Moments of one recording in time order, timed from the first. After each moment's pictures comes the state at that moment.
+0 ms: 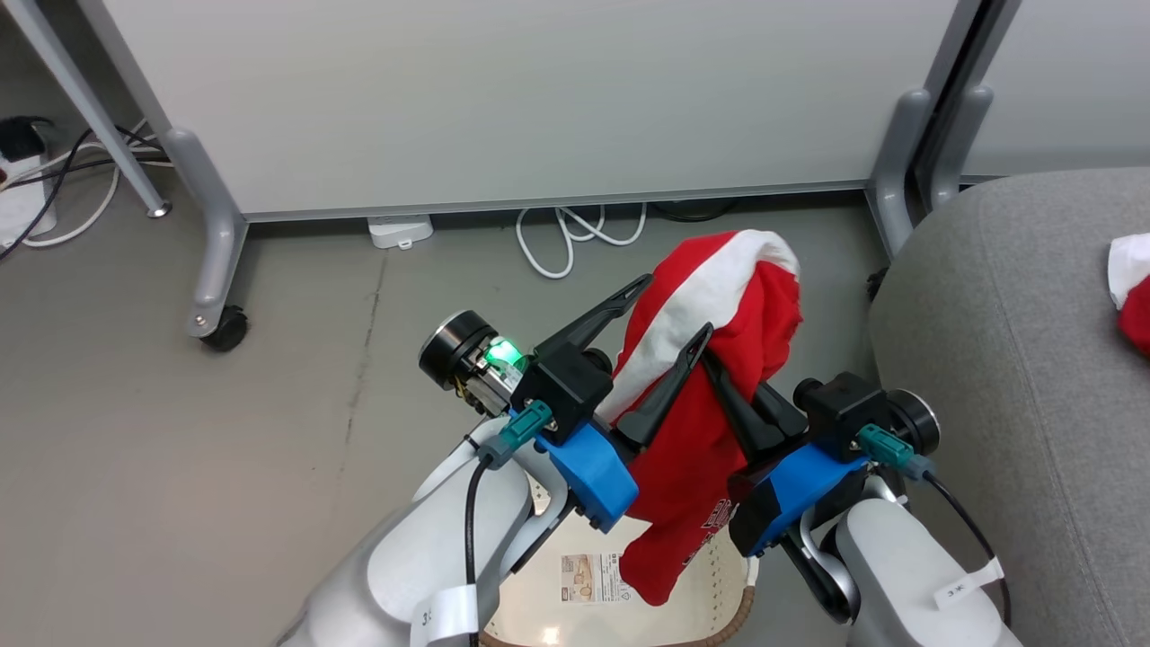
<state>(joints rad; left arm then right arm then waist) -0.64 0.08 -0.82 0.52 -0.34 -0.13 -0.26 -0.45 -0.08 0.39 0.55 0.18 0.13 -0.26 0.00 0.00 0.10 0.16</state>
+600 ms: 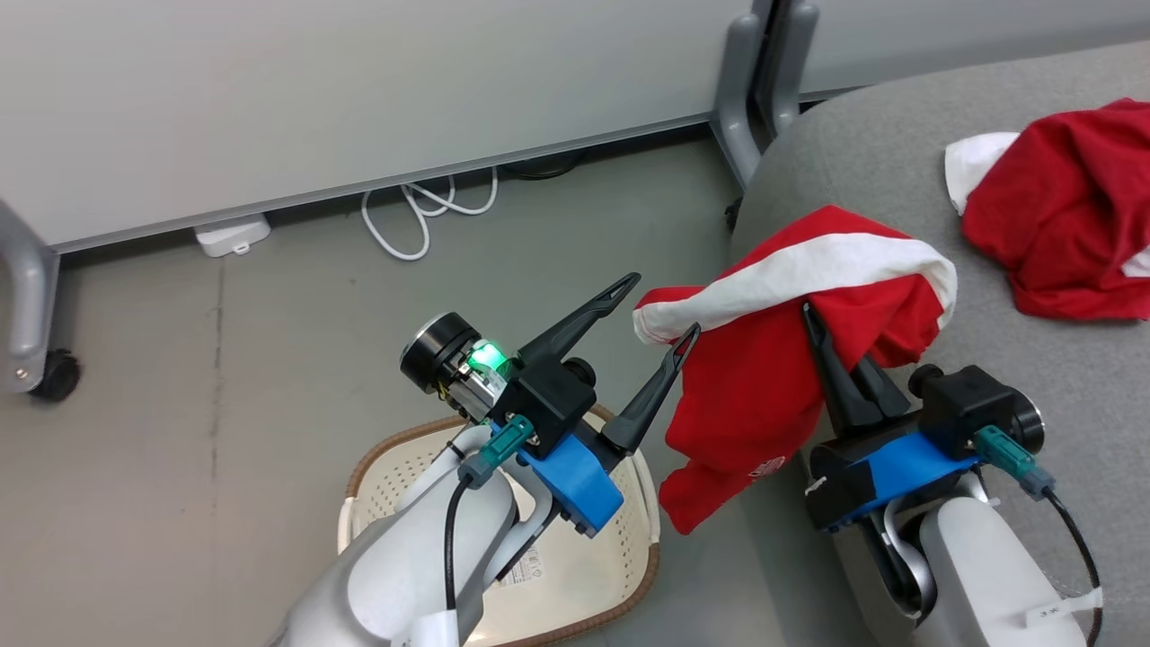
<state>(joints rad) -0.60 0.12 -0.78 0.44 -0.29 -0.12 -0.26 -0.36 -0.10 0.19 0.37 0.15 0.13 -0.26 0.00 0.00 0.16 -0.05</state>
